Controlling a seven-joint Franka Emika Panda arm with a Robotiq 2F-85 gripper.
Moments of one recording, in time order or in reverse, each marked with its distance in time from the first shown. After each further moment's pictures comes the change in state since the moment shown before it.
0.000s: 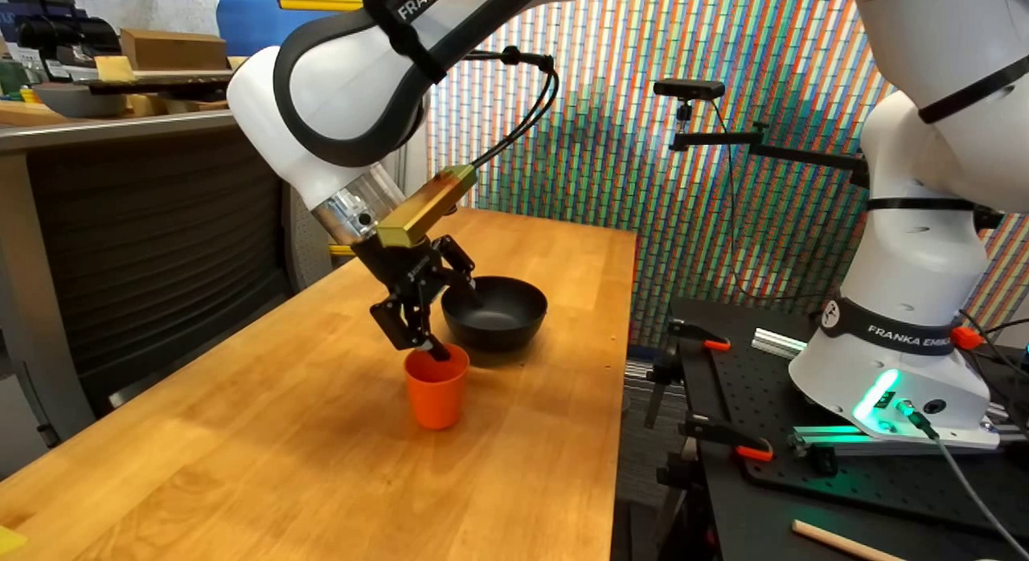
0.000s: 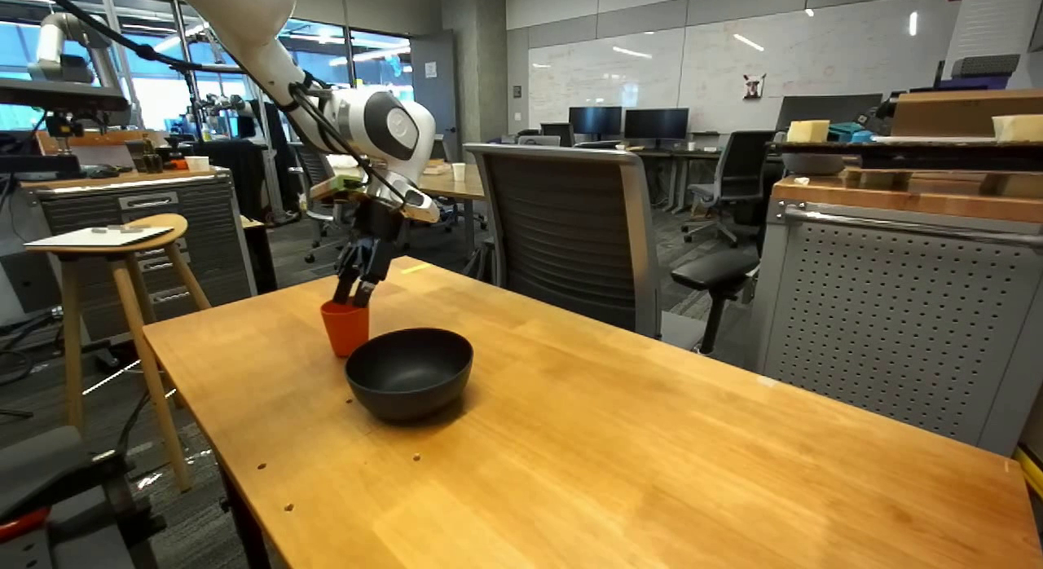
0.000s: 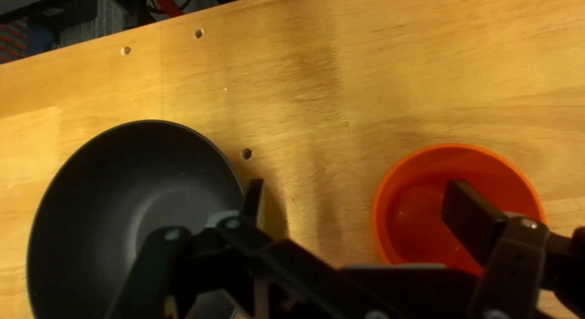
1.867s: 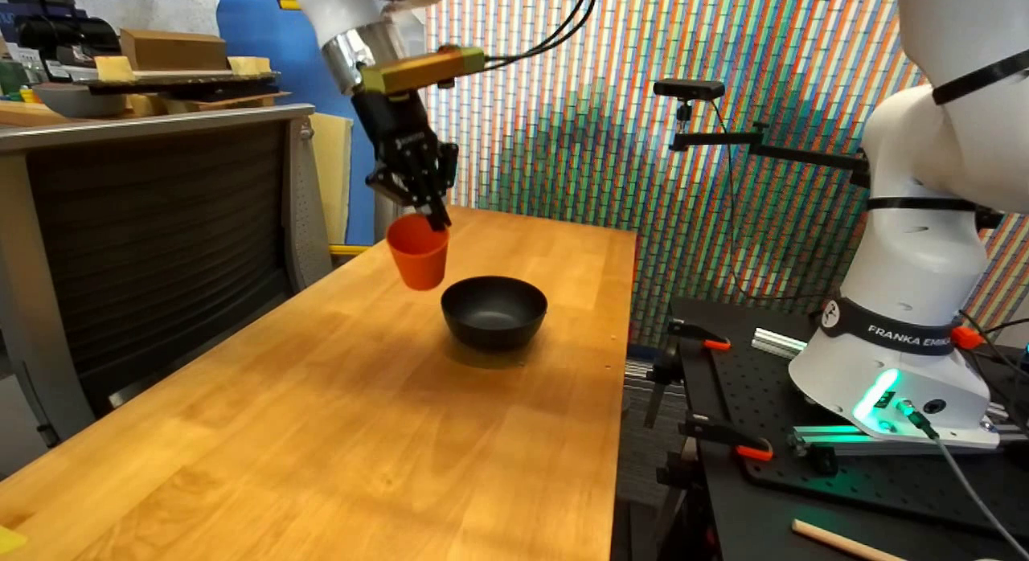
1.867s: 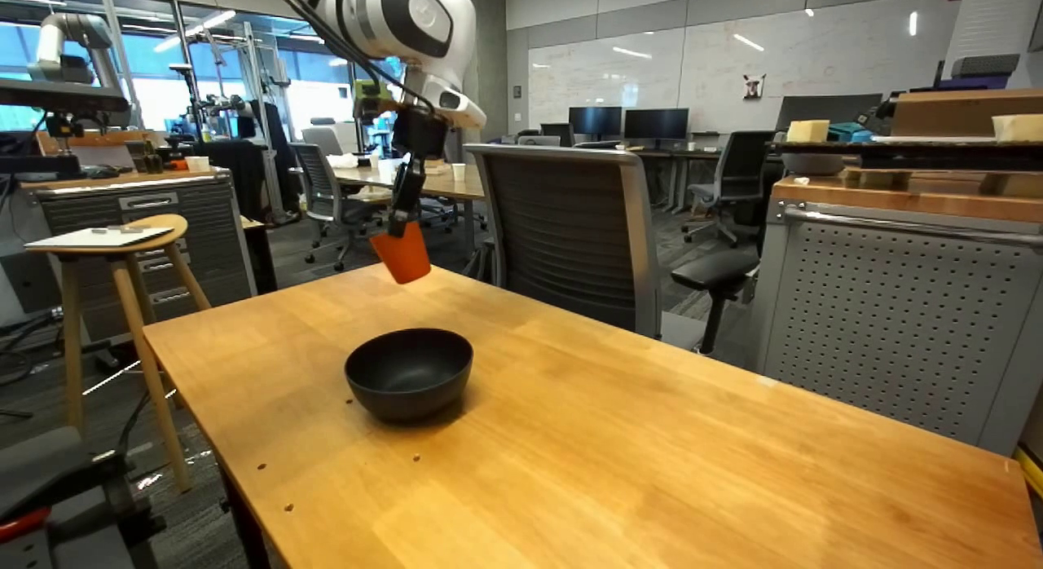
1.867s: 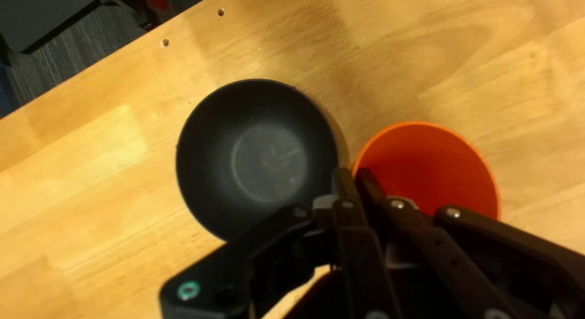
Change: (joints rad) arm -0.038 -0.224 -0.139 0.007 0.085 -0.014 0.096
